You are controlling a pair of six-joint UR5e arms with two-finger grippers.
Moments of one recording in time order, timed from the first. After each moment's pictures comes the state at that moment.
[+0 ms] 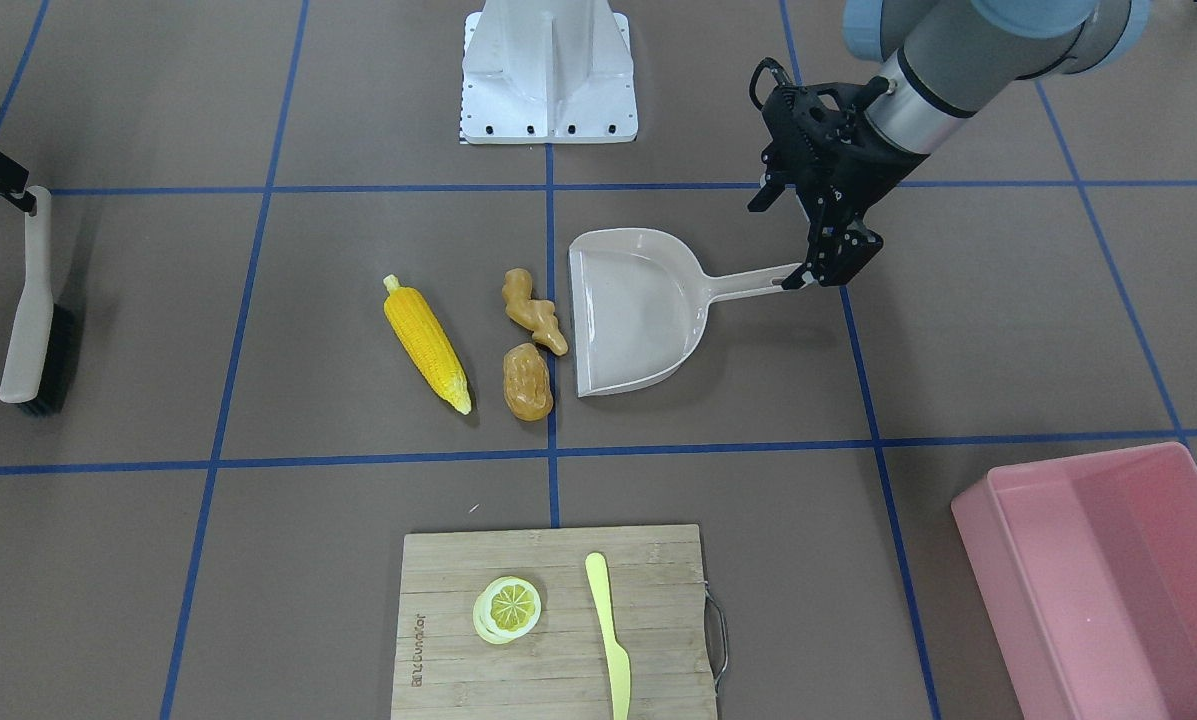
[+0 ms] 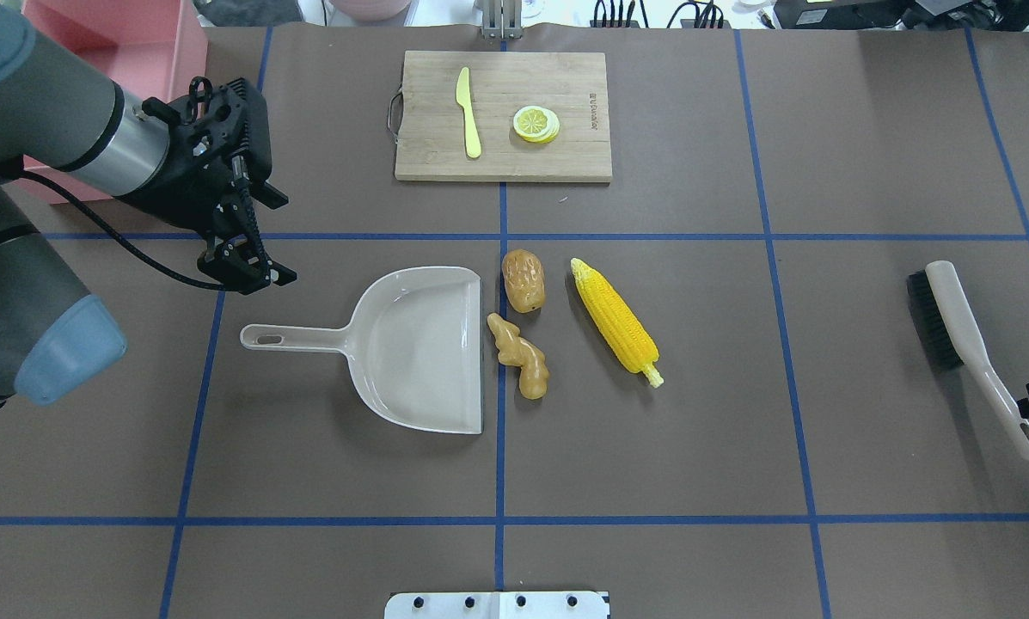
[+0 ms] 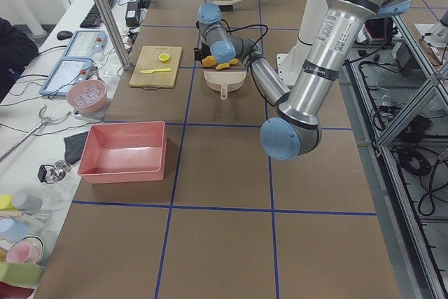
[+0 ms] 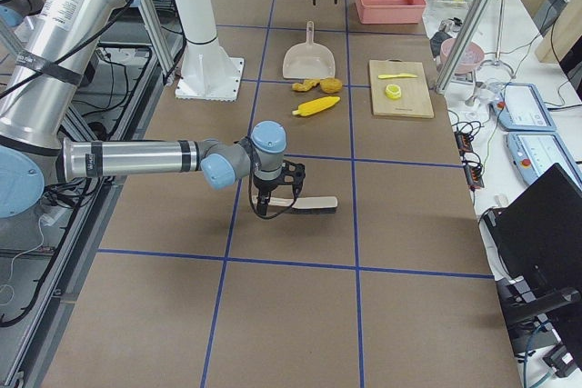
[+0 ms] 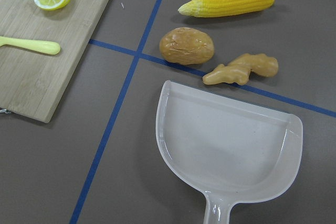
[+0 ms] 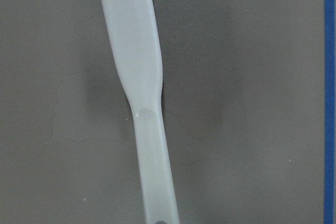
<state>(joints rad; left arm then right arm) -0.86 -1.96 -1.94 -1.84 -2.27 0.20 1.02 -1.99 1.97 -1.16 2.28 0.73</state>
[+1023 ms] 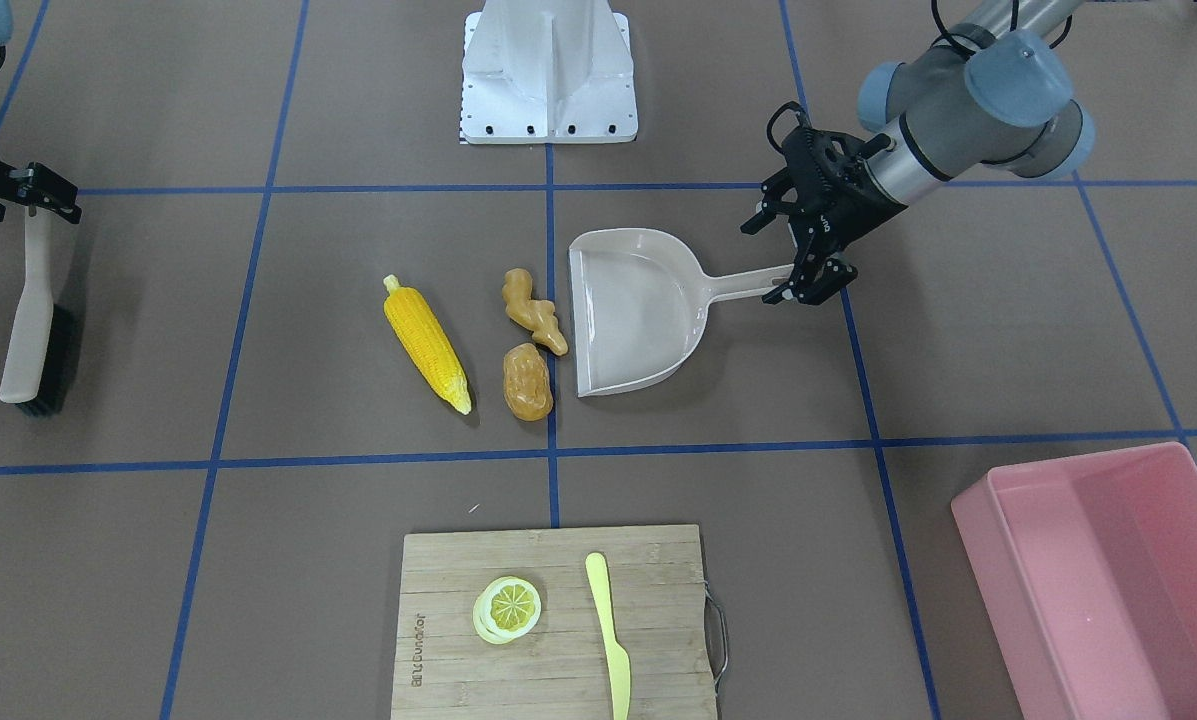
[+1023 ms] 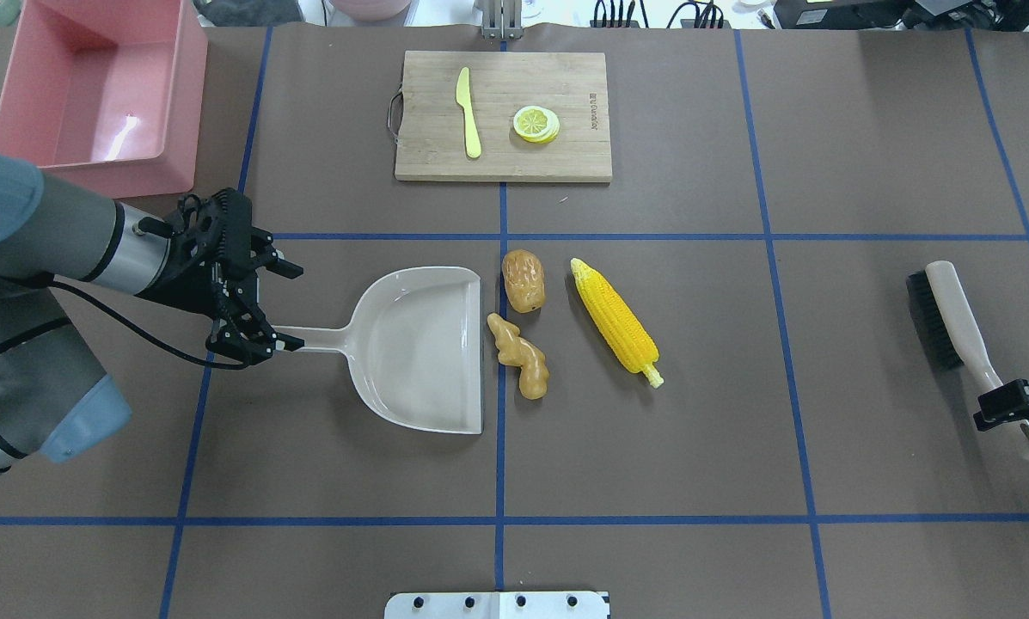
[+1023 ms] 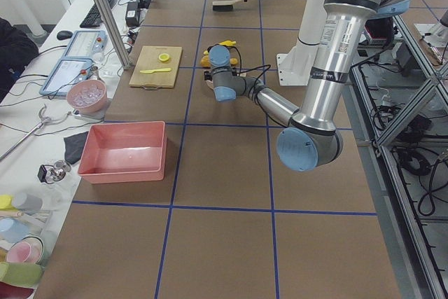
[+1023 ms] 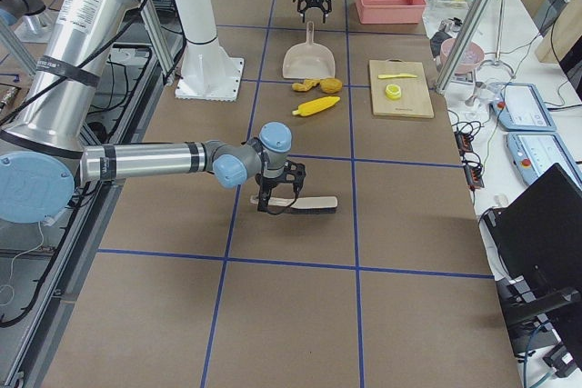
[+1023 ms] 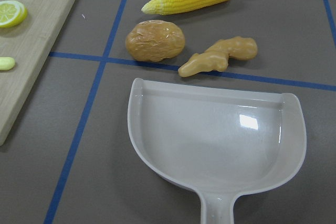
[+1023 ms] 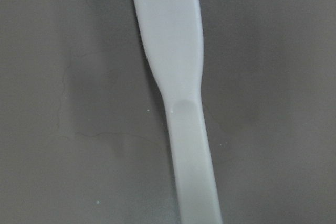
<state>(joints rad) -0.73 -1.81 -1.74 -2.47 -2.23 0.02 0.92 -1.94 1.93 -1.15 2.27 0.80</state>
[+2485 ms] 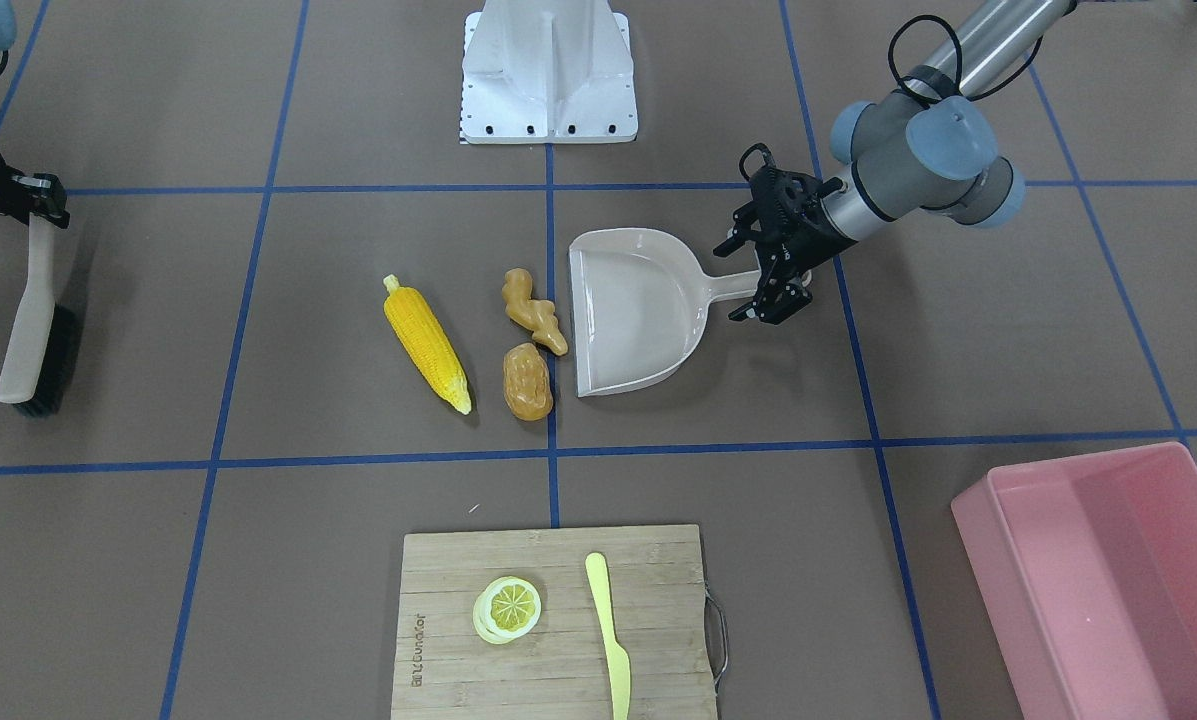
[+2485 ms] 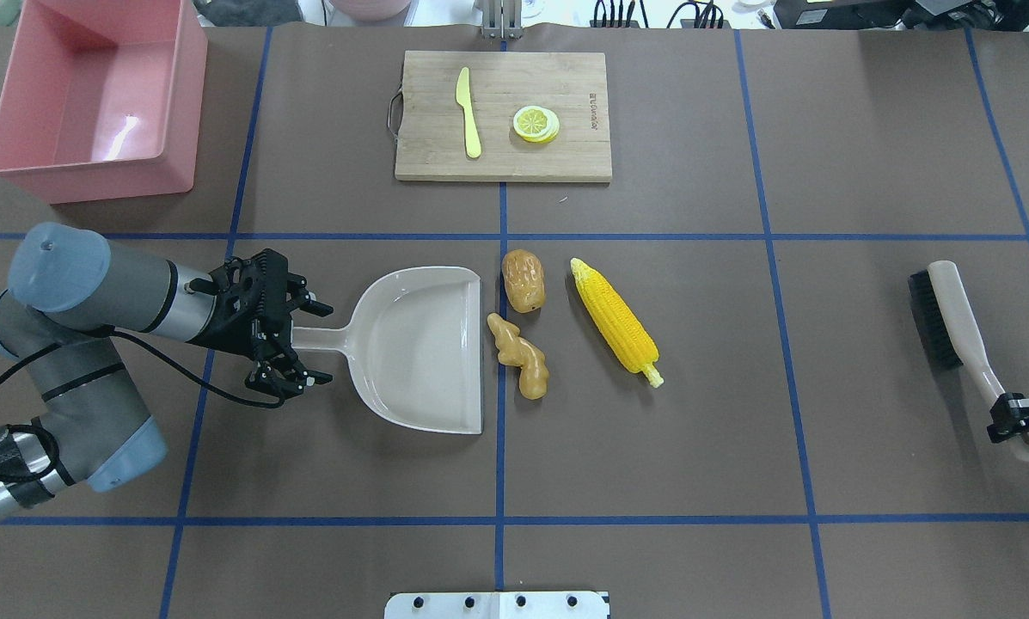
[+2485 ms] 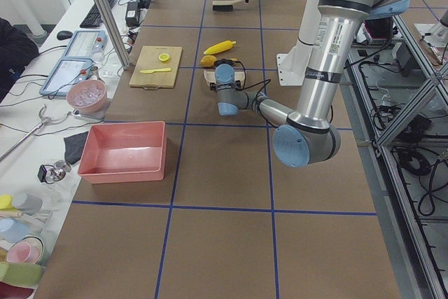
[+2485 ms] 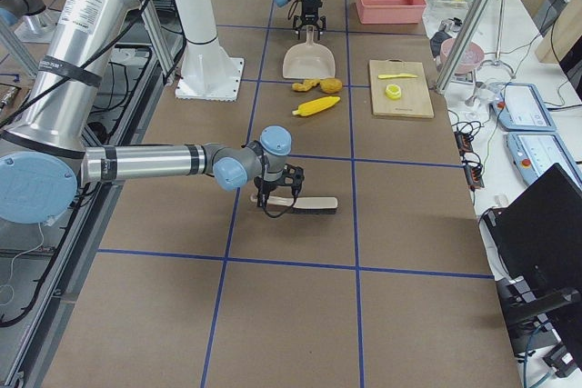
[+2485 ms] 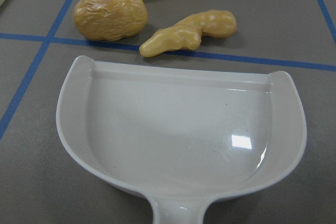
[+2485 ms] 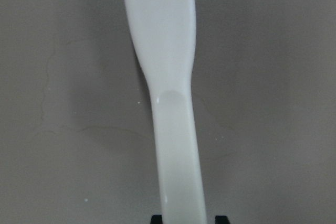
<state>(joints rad) -0.64 -1.85 -1.56 -2.66 -2.16 0.03 0.91 -1.94 1.91 -1.15 2.27 0.80</state>
